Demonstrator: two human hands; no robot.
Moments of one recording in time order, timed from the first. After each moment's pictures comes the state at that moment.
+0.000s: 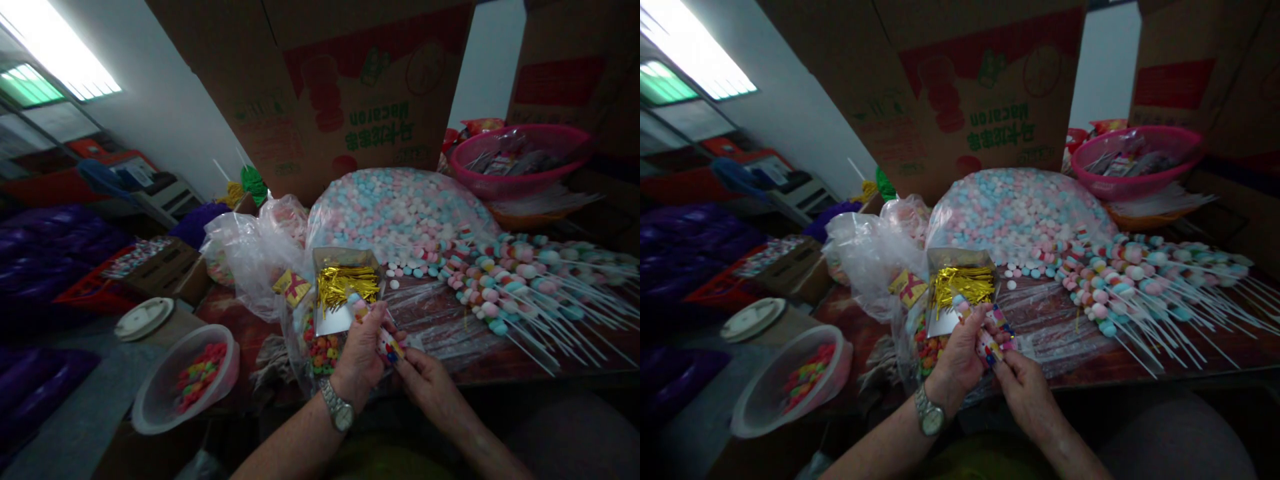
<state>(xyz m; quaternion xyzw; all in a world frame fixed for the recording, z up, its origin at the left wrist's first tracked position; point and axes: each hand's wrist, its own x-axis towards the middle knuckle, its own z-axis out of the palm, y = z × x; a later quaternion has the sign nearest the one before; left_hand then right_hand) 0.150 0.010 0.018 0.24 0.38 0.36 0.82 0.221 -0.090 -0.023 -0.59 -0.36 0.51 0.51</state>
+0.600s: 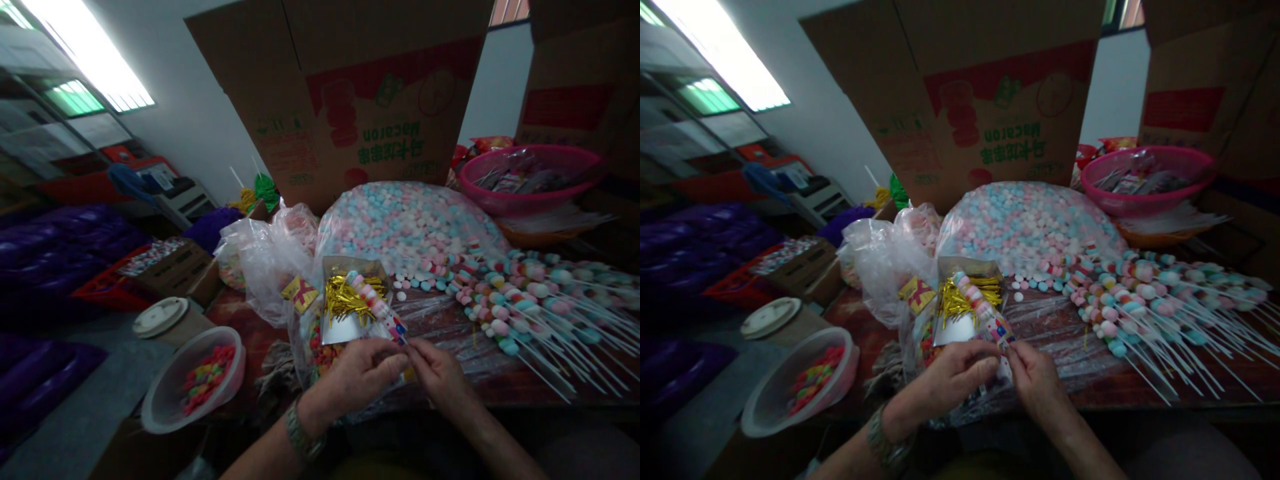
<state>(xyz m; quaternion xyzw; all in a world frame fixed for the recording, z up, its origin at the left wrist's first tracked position) 0.102 0.015 0.045 0.76 0.31 0.16 0.55 0.246 -0.066 -0.016 -0.65 -0.53 0.30 0.46</state>
